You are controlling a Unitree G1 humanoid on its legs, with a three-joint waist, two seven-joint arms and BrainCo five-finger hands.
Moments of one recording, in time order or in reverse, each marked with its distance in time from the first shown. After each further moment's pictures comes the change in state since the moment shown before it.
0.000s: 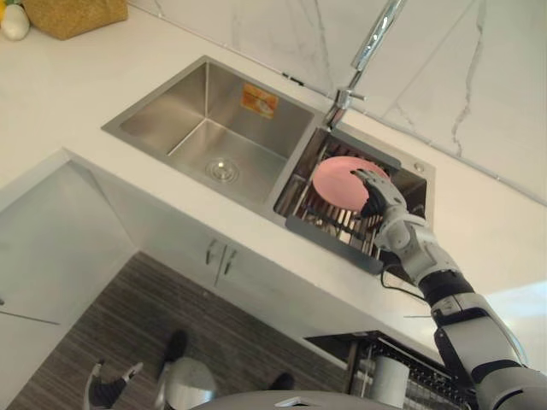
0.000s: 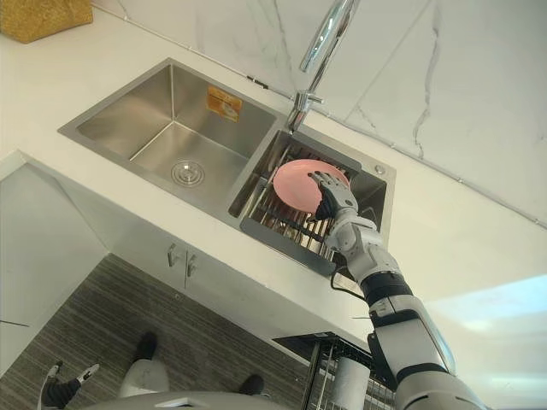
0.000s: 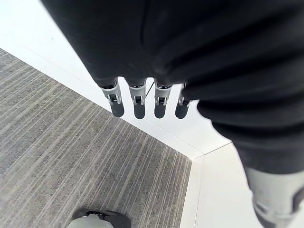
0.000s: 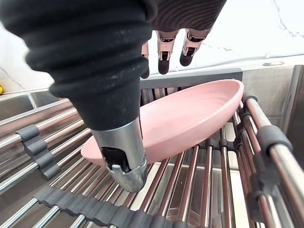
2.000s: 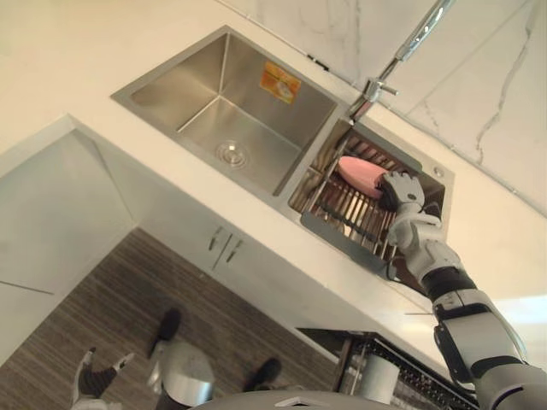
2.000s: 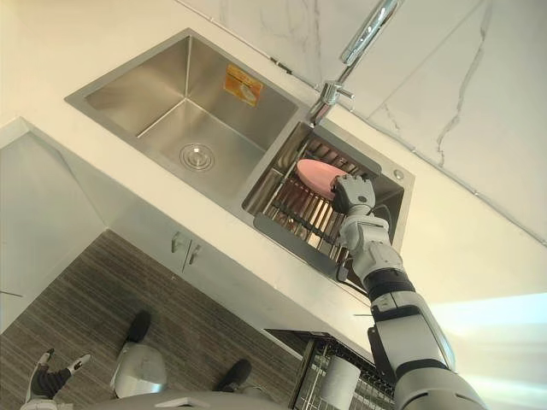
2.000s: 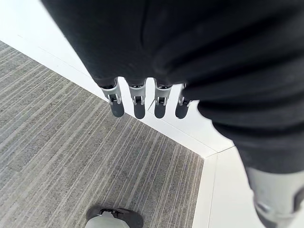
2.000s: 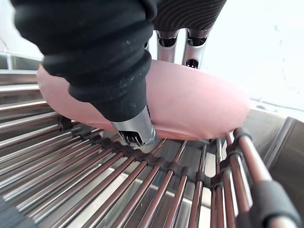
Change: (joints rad) left arm 0.000 0.050 -0.007 -0.078 -0.002 0.038 -0.026; right arm -0.018 -0.002 -0.039 0.061 -0.259 0.131 -0.208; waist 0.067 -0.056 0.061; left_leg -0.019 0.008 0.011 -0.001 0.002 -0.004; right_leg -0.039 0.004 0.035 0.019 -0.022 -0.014
